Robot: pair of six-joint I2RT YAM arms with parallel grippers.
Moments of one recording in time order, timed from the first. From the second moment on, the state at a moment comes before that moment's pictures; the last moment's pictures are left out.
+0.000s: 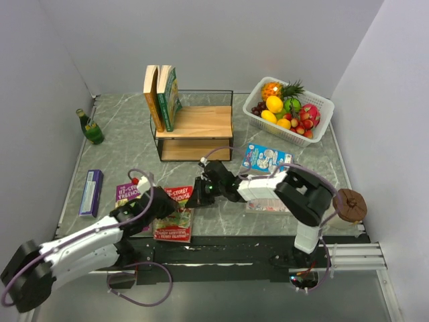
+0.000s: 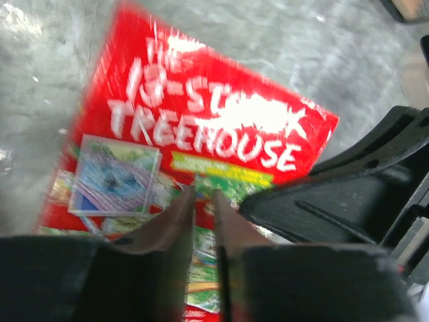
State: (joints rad) left arm -0.79 0.89 0.30 -0.19 -0.31 -1.20; right arm 0.90 1.85 0.90 0.24 -0.40 0.93
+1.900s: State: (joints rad) left arm -0.80 0.52 0.90 -0.33 0.38 -0.68; right arm 0.89 1.10 1.57 -0.95 -0.68 0.26
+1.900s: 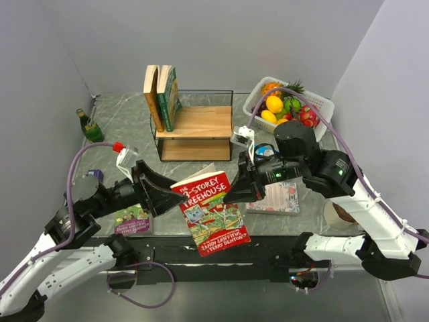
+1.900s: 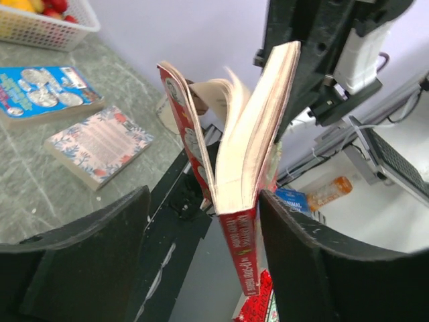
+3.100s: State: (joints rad) left arm -0.80 0.99 1.53 -0.45 -0.16 -0.45; right arm 0.75 1.09 1.66 -0.84 0.20 0.49
